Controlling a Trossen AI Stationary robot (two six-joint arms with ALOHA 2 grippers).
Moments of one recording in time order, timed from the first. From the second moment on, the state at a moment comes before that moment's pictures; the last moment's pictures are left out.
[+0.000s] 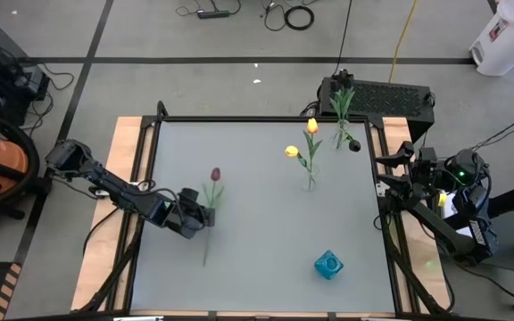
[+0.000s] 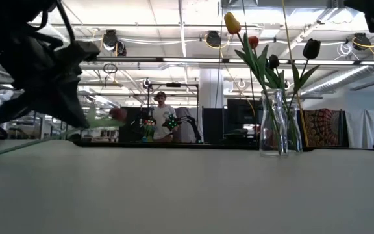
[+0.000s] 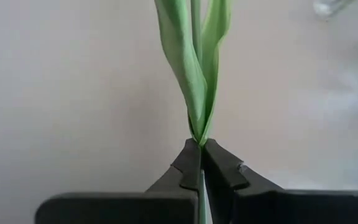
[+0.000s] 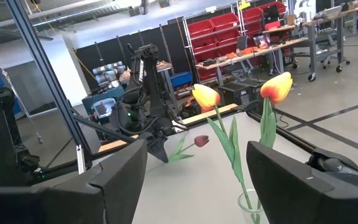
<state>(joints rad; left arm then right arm) -0.45 1.30 0.52 -0.26 -0.53 -1.69 -0.82 0.00 0.70 -0.66 -0.65 0.30</state>
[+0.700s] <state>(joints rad) -0.45 1.28 0.54 0.35 -0.72 -0.85 -0.82 0.01 0.70 -0.66 -0.65 0.31</state>
